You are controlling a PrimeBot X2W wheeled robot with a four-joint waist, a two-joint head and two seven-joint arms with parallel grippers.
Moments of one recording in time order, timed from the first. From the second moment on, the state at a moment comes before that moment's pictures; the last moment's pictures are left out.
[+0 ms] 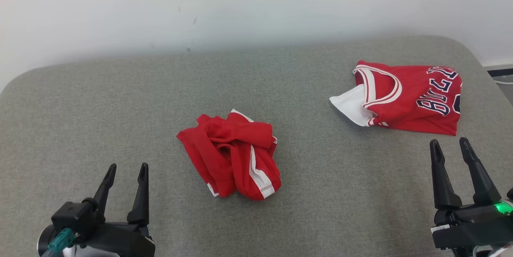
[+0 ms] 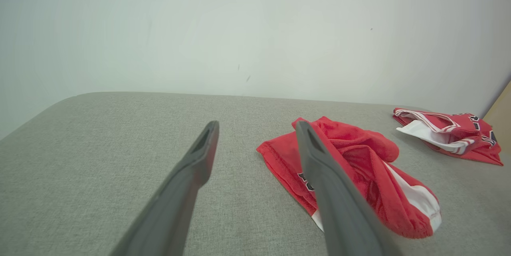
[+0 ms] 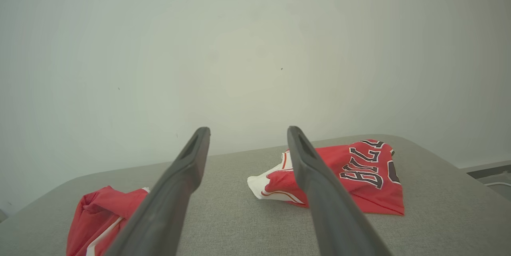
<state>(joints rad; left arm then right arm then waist) -0.13 0.28 -0.27 0.23 -0.55 0.05 -0.25 -0.05 -0.28 0.12 0.00 0.49 0.08 -0.26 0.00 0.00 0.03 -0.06</state>
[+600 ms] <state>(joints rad) -0.12 0.24 -0.27 0.15 -0.52 0.05 -0.25 -0.05 -0.11 0.25 0.17 0.71 0.12 -0.21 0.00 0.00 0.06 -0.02</state>
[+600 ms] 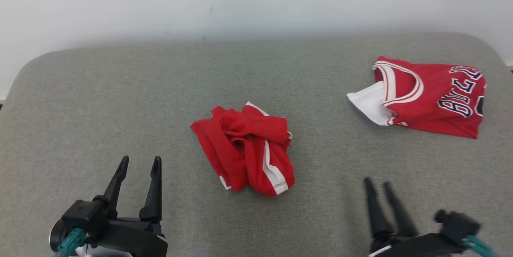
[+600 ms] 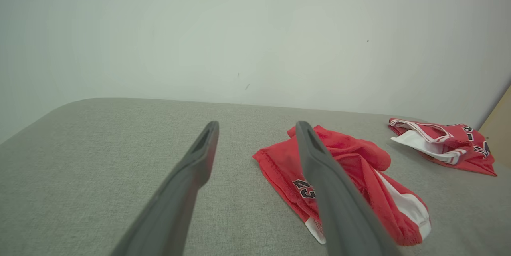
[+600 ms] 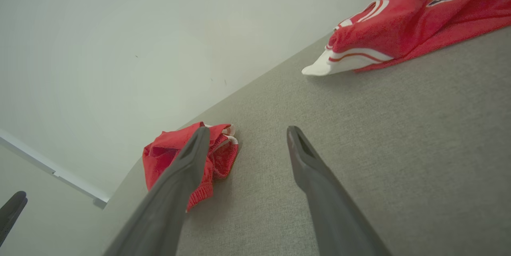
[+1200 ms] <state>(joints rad) -0.15 0.24 -0.26 0.15 -0.48 0.02 -0.25 -0.22 -0.06 0.44 0.37 1.14 0.12 0.07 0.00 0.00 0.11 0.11</state>
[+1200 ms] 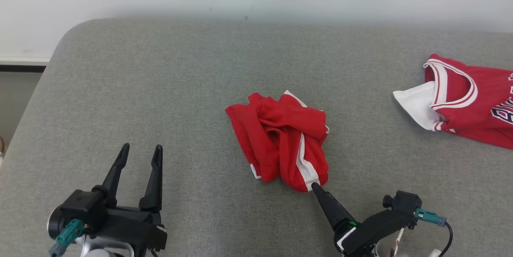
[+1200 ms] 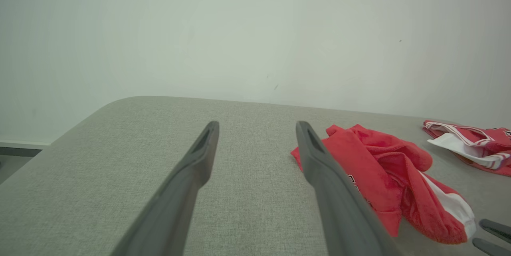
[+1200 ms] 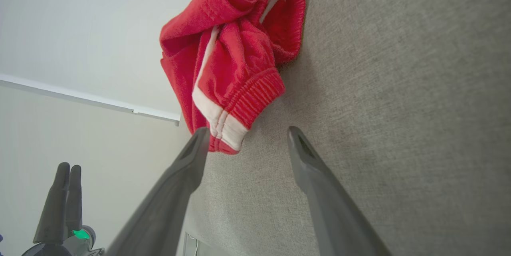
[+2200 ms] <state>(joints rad) -0.14 0.21 -0.23 0.16 -0.46 0.00 -0.25 -0.37 -0.15 0.44 0.36 1.25 0.12 -0.03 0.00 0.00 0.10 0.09</state>
